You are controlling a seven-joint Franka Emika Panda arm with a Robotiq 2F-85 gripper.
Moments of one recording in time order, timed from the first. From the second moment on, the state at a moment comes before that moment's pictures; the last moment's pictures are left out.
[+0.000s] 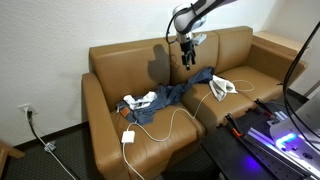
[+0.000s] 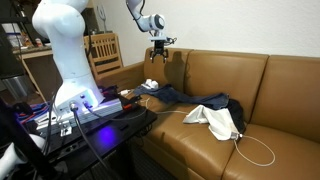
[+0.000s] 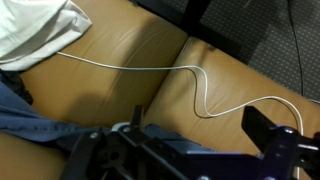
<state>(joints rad) 0.12 0.71 0.08 -1.62 -0.18 1.91 -0.27</state>
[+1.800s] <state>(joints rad) 0.31 1.50 0.19 -0.84 -0.30 2.16 -0.63</state>
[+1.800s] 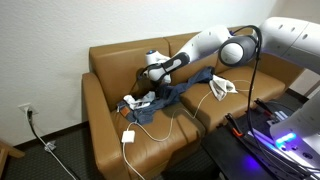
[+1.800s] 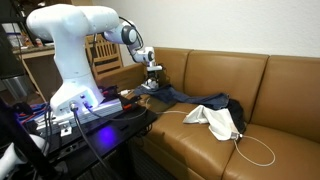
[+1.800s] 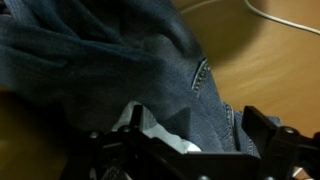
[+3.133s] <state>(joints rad) 0.33 1.50 0.15 -0.87 -0.27 2.42 -0.69</state>
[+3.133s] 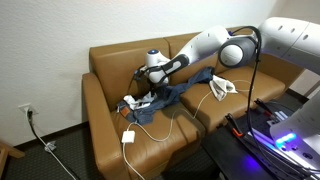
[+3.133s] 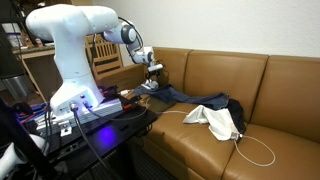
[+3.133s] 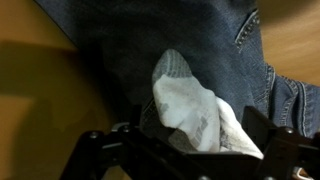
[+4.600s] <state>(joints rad) 0.27 1.50 0.18 -0.96 -0.21 2.53 -0.92</state>
